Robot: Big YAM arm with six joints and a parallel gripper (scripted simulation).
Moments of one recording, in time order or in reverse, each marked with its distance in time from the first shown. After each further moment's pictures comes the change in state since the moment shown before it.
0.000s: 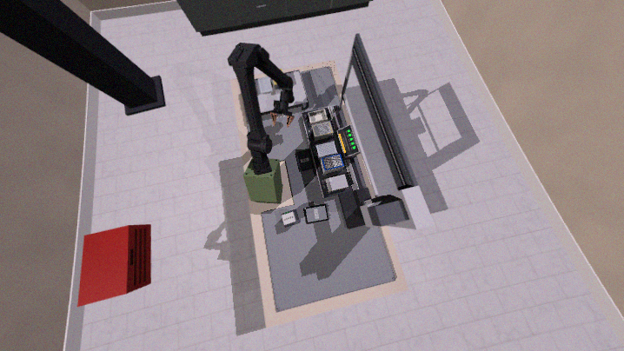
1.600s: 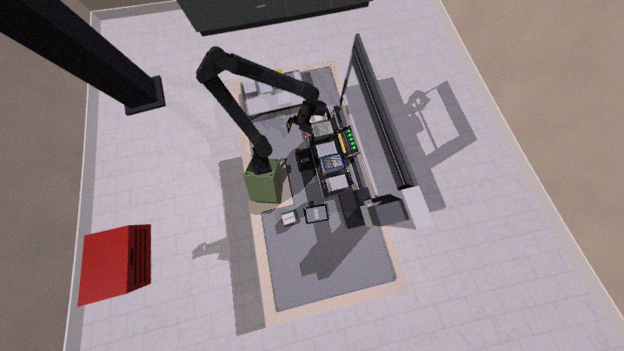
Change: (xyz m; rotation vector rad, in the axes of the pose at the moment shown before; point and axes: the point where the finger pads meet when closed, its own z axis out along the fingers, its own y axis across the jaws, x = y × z) arm 0.209 0.002 0.024 -0.073 -0.492 0.723
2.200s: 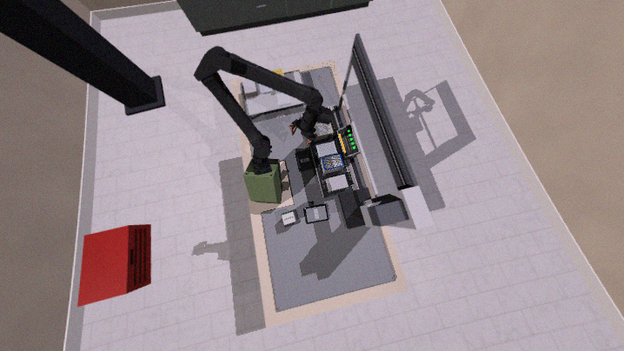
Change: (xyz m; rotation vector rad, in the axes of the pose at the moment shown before) arm 0.035 -0.028 -0.014 -0.046 -0.170 0.237
